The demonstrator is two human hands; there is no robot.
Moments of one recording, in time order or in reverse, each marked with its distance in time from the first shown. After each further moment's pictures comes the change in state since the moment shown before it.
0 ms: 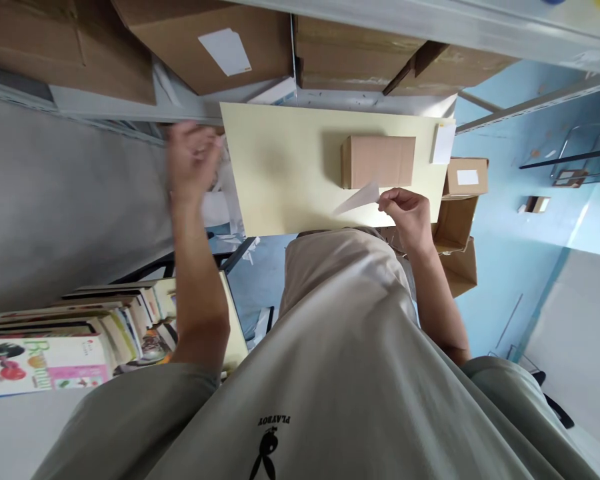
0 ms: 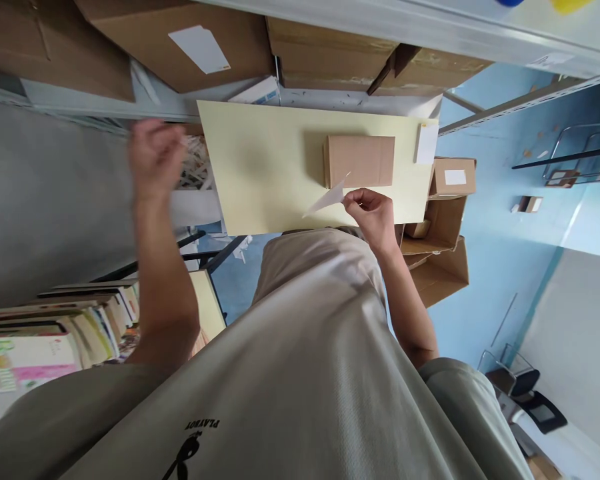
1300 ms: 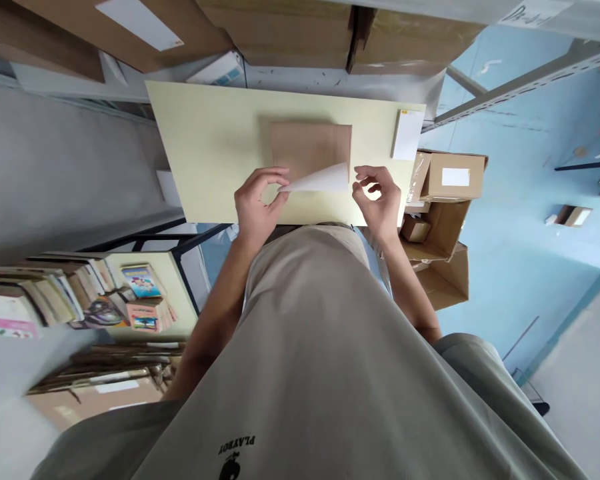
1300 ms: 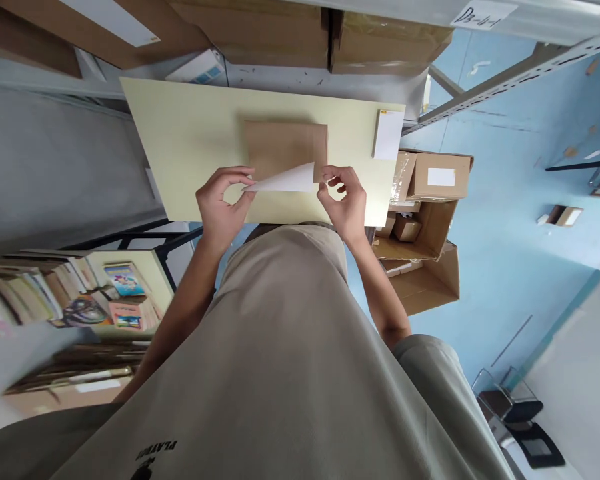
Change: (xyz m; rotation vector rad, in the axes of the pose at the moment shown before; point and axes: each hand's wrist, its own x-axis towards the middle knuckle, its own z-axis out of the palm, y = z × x) left_hand -0.083 0.148 0.293 0.128 0.215 0.366; right_hand 0.098 0.109 -0.155 -0.017 -0.082 -0.212
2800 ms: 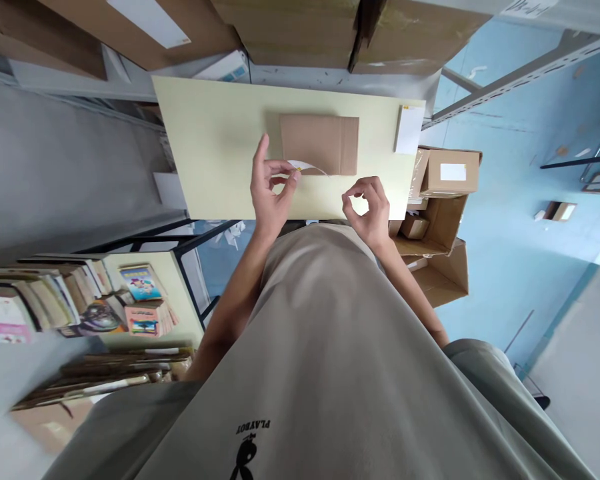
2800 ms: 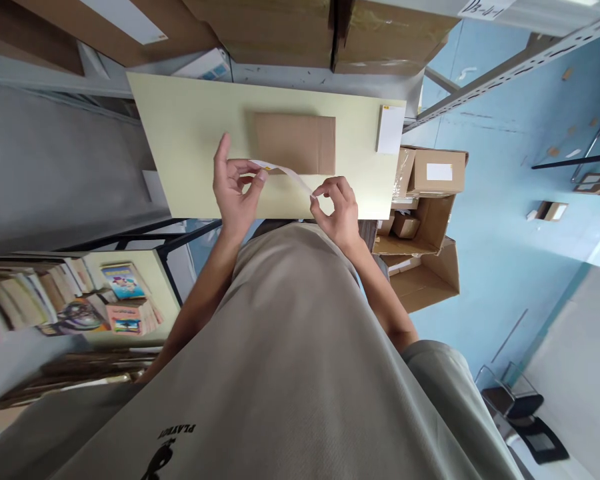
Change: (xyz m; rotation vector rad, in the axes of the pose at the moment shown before) left_hand -0.016 -0.017 0.022 -0.207 0.142 -0.118; right_hand -0.056 -0.012 0.029 -0.129 -0.049 -0.163
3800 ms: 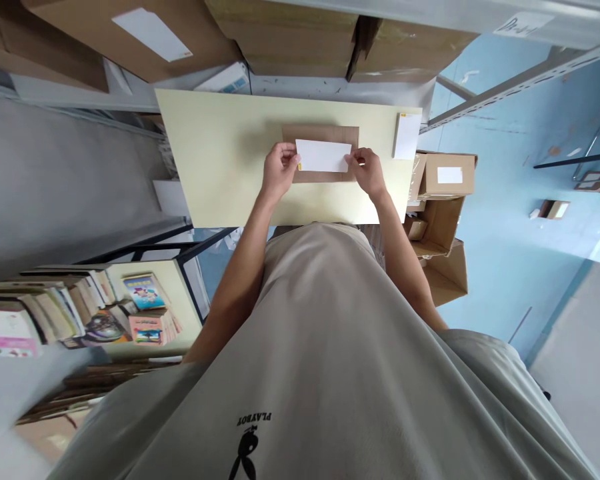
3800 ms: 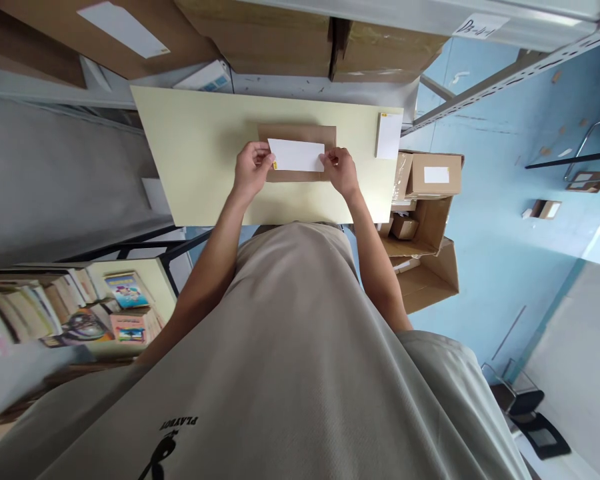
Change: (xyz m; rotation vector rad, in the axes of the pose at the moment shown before) left_hand 0.090 -0.118 0.041 -0.172 -0.154 -0.100; right_hand 0.129 0.117 0.031 0.091 -0.046 0.267
